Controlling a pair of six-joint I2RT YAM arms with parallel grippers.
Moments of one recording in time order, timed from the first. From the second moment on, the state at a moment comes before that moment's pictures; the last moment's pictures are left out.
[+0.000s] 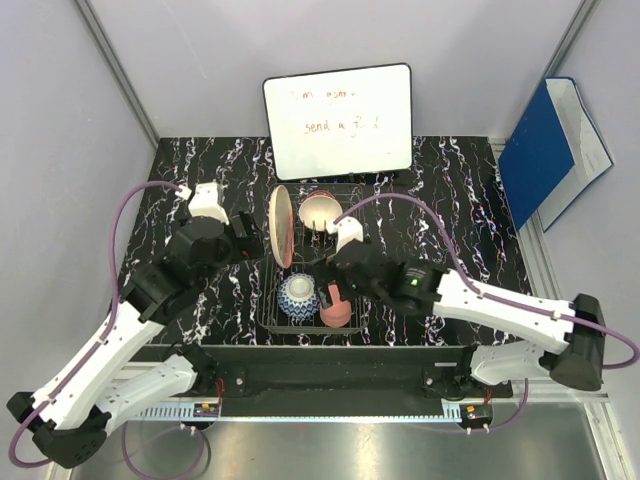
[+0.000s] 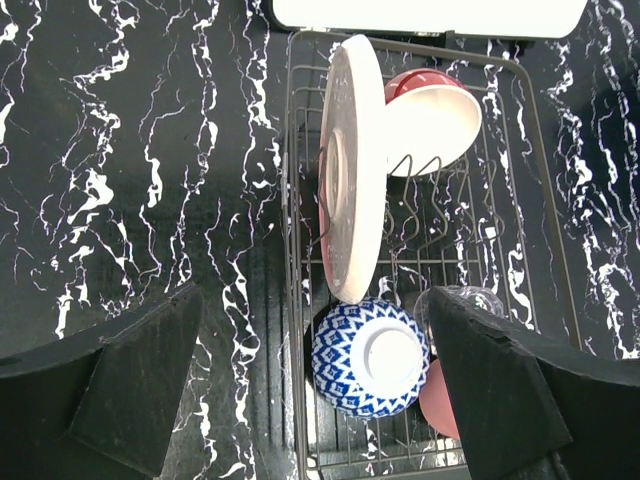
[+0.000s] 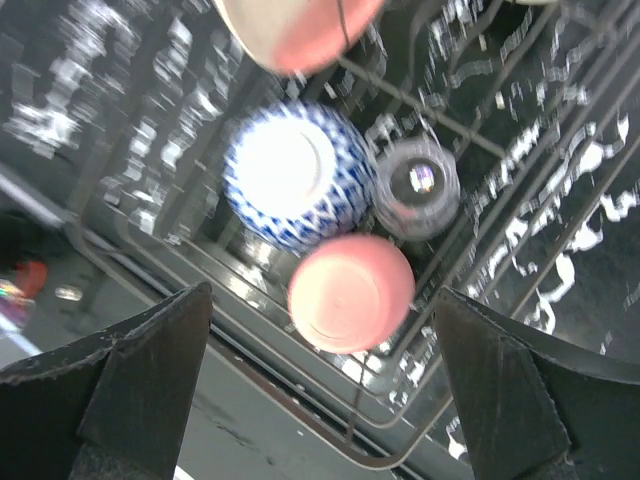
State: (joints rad) left arm -0.67 0.81 1.02 -0.71 -0.44 -0.51; right arm 1.14 1.25 1.10 -0.54 0.31 0.51
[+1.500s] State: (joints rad) left arm -0.67 0.76 0.94 -0.70 -0.45 -0.52; right arm 1.17 1.42 1.20 -0.74 0.36 0.61
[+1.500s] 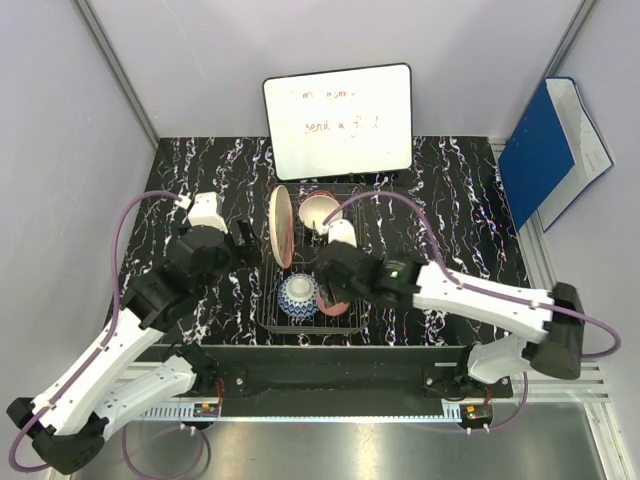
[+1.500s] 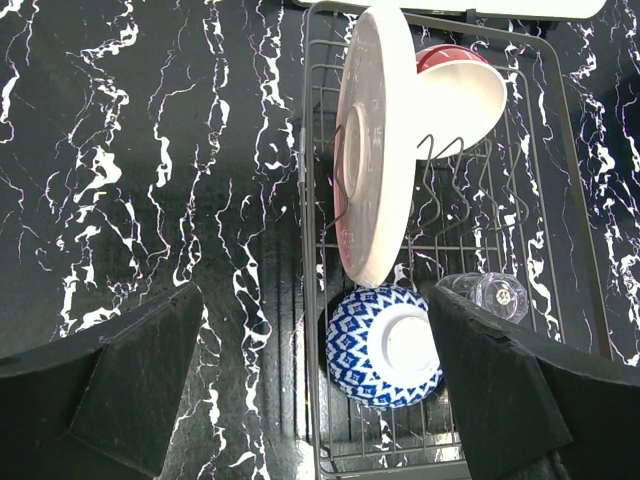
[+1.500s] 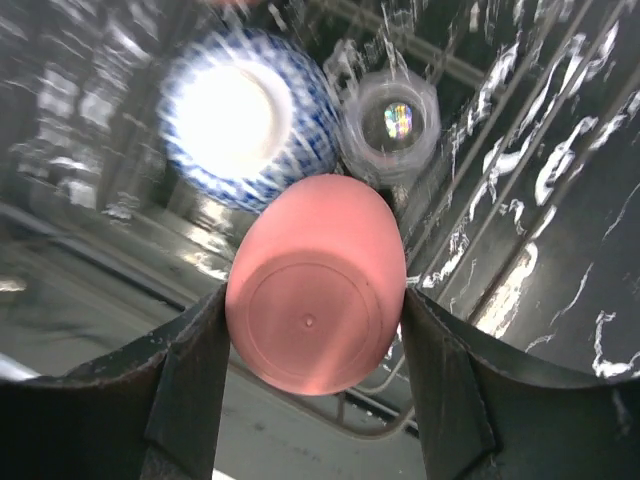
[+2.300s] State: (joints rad) left arm -0.67 0.58 0.79 0.05 0.20 -0.62; right arm 0.94 0.82 0.91 -0.01 0.27 0.62
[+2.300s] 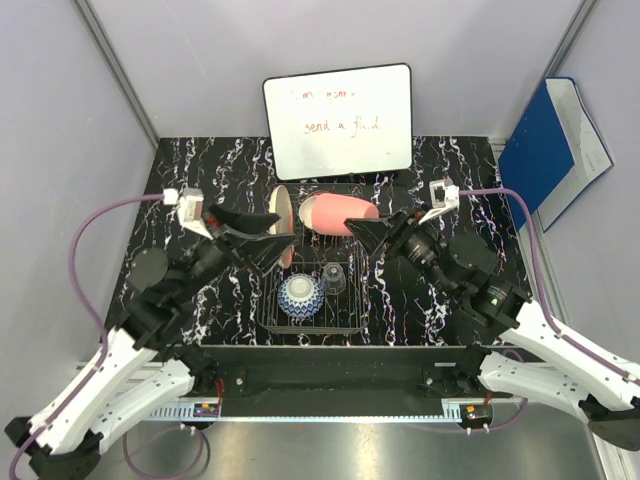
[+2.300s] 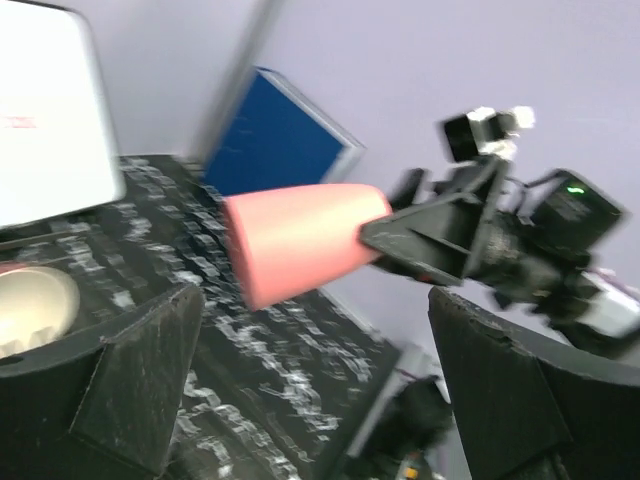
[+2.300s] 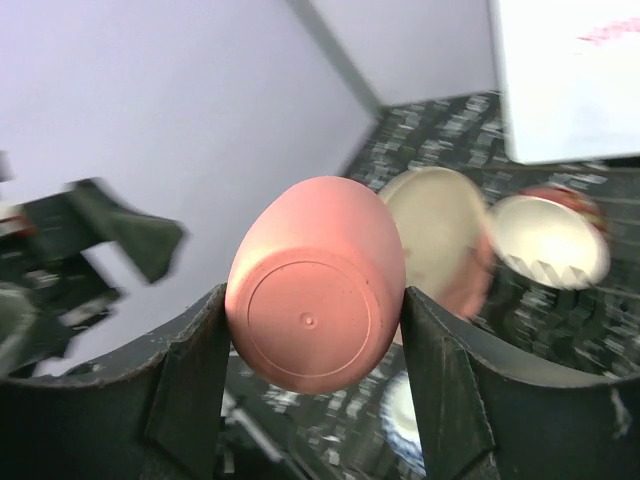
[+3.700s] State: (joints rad) left arm -0.32 1.27 1.85 -0.70 -0.43 -0.50; right arm 0.88 0.99 1.14 -0.34 0.59 0.76
